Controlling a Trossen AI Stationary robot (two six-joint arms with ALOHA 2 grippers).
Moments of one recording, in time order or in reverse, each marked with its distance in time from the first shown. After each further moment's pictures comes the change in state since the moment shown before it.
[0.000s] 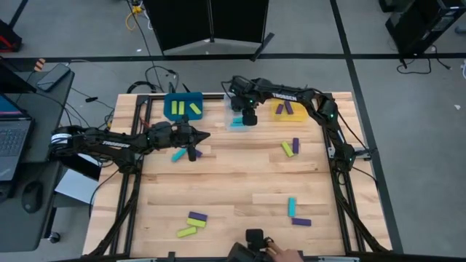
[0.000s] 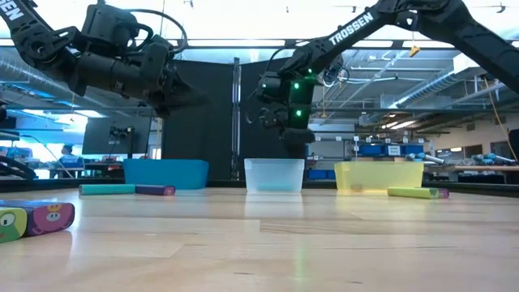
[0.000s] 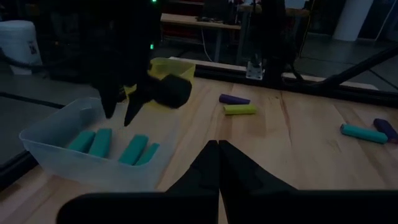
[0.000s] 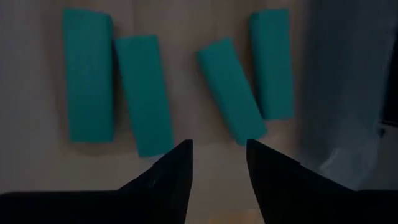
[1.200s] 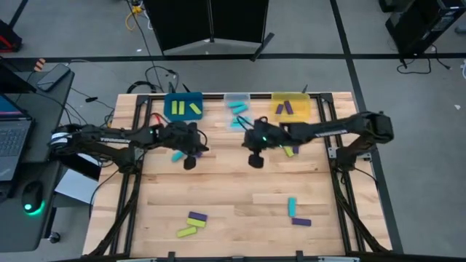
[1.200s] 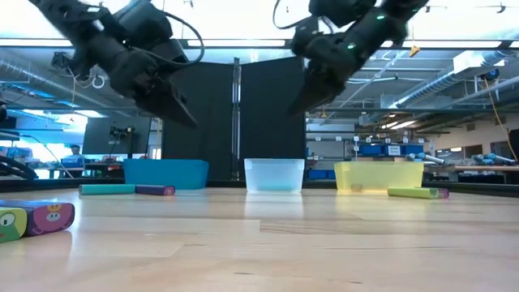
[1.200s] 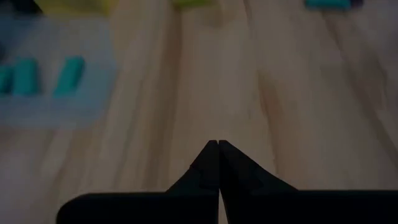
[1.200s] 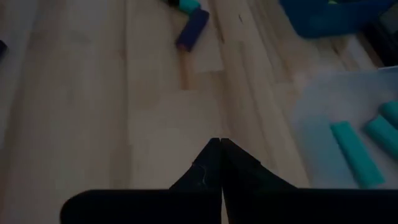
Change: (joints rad) left arm -0.043 0.000 0.249 -0.732 0.141 0.186; right arm 0.446 -0.647 -0.818 0.704 -0.024 0.584
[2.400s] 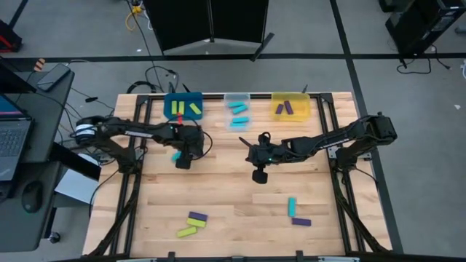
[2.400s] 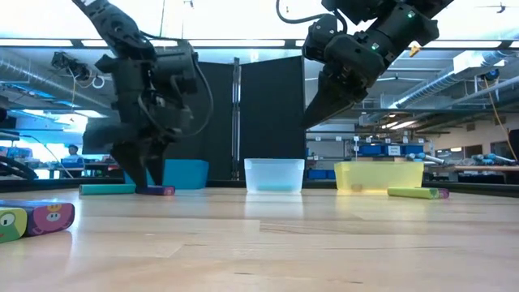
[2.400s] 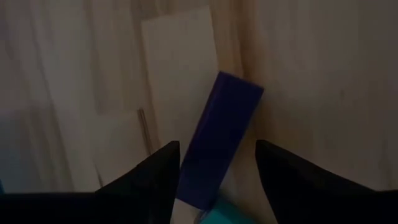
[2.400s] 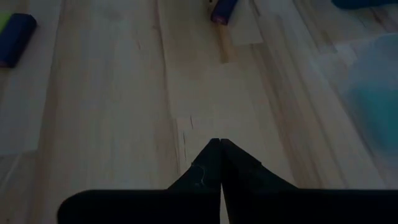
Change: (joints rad) left arm 0.023 0.318 0.201 -0.554 -0.220 0.293; right arm 0.171 -0.012 -0.119 0.079 0.104 0.151
